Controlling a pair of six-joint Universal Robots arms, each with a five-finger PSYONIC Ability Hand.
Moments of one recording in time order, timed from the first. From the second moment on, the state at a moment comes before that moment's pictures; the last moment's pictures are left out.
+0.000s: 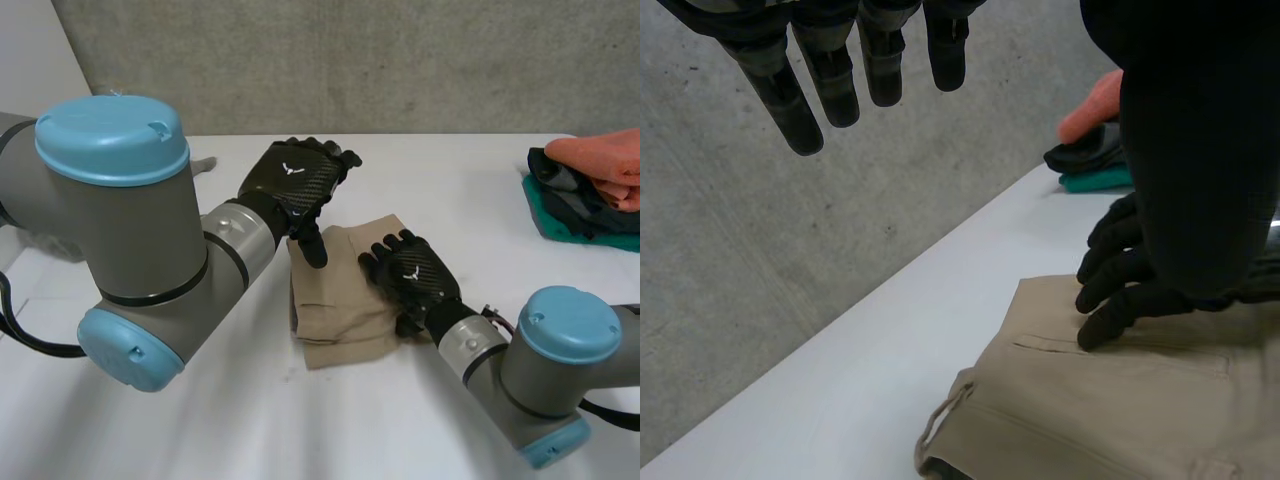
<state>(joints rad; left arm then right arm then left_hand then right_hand) 4.02 -2.03 -1.18 3.07 -1.53 3.35 2.02 -0.99 1.80 -0.70 1.24 2.61 0.17 0.21 0.20 0.20 0.05 0.37 0.35 0.37 0.37 0.15</state>
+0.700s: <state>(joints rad) 3.98 -2.01 -1.12 3.09 -1.52 3.35 1.64 -1.00 1.11 -0.59 1.22 2.92 0.17 0.21 0.20 0.20 0.05 0.98 1.14 1.15 1.20 0.91</state>
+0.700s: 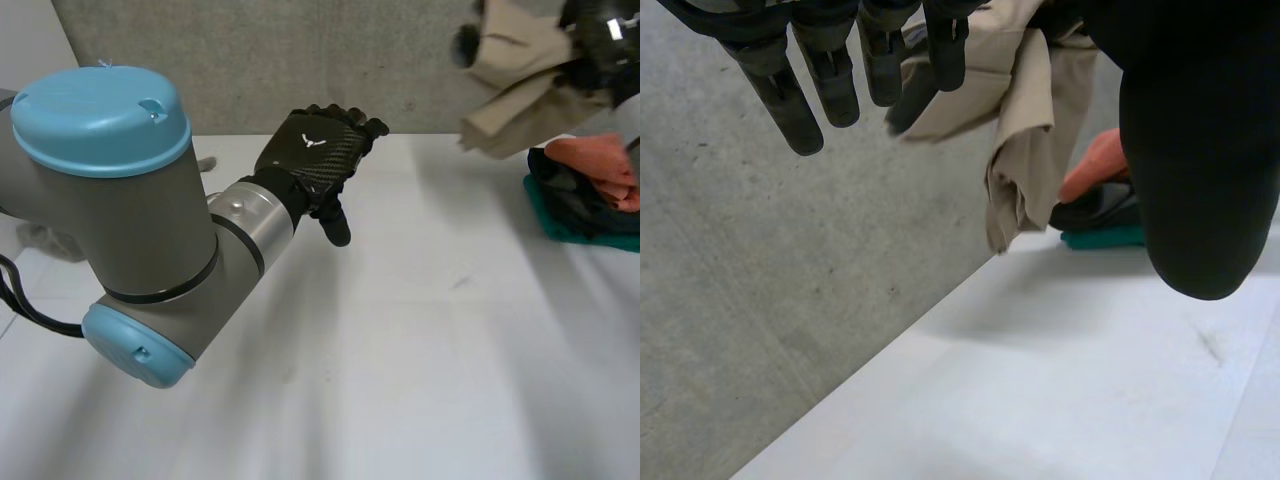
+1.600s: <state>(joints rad) 3.93 -2.02 -1.14 3.10 -1.52 3.35 1.16 -0.55 0.92 -0.80 0.75 3.12 0.17 0.21 0.20 0.20 0.05 0.36 0.36 0.37 0.36 0.24</state>
